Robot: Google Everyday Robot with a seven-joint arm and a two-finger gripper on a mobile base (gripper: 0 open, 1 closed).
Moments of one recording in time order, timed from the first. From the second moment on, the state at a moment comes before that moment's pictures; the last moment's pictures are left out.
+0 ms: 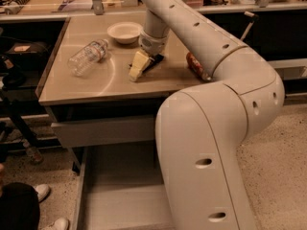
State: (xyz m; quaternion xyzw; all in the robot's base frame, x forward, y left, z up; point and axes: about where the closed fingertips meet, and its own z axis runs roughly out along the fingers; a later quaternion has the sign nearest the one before) arm 0.755 0.005 0.792 -0.47 0.88 0.06 0.10
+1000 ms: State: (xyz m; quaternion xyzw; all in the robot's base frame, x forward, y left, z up) arm 0.755 0.005 0.792 -0.47 0.88 0.06 0.10
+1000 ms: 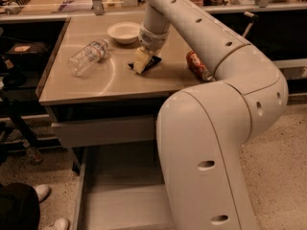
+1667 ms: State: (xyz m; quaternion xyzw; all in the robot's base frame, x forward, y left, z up) arm 0.755 0.005 0.792 -0.47 0.88 0.06 0.10
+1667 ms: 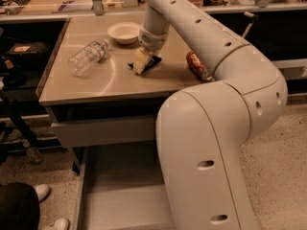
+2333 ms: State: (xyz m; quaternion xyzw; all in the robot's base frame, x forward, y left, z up) arm 0.755 0.005 0.810 -0.47 0.88 0.06 0.10
